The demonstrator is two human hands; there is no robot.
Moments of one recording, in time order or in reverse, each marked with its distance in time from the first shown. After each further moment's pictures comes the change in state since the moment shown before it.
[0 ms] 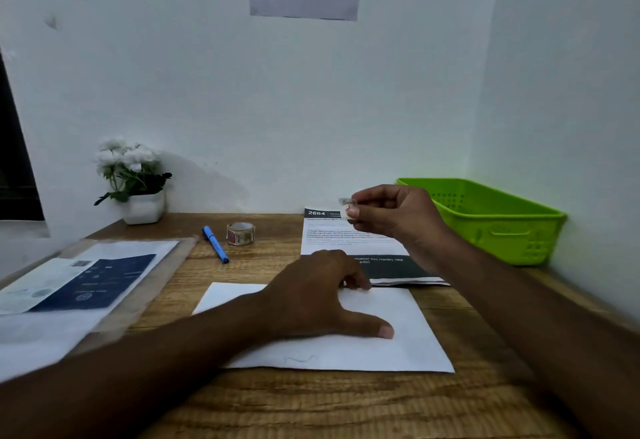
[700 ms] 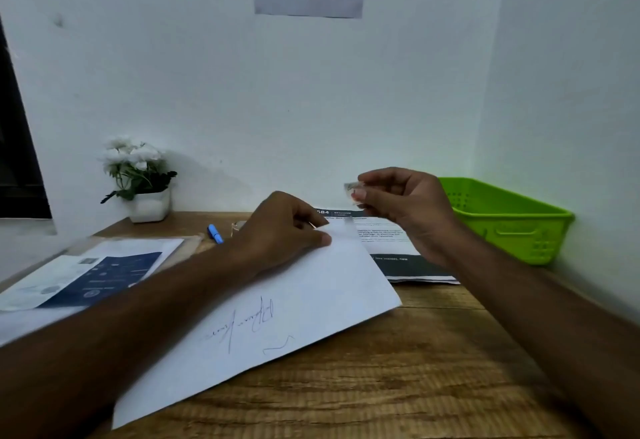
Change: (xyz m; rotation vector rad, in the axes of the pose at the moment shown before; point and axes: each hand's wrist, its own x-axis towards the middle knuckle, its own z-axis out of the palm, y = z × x) left_hand 0.011 -0.025 -0.051 -0.371 0.314 -0.301; right_hand 0.002 -0.012 0.003 0.071 -0.006 -0.095
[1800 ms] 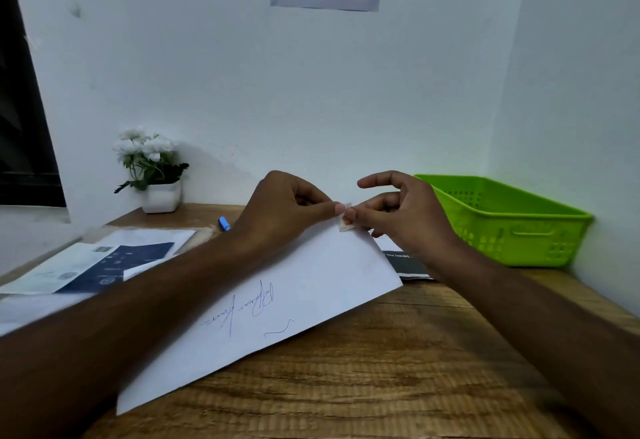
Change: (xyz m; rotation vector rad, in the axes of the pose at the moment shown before) left_hand -0.007 0.006 -0.013 -0.133 0.116 0.081; right_hand -0.016 0.005 0.022 -0.380 0.007 -0.014
